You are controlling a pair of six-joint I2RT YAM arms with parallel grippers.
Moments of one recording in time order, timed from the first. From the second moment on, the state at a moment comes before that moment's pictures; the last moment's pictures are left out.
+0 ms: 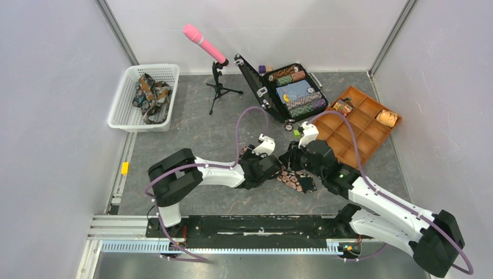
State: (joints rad) left arm -1.13 1.80 0.94 -0.13 -0.93 -0.39; right arm 0.74 0.92 0.54 -0.10 0.07 0.49
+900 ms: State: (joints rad) left arm -1.16 1.84 0.99 -0.19 -0.86 -0.35; right arm 0.74 0.77 0.56 -0.26 0.24 0.47
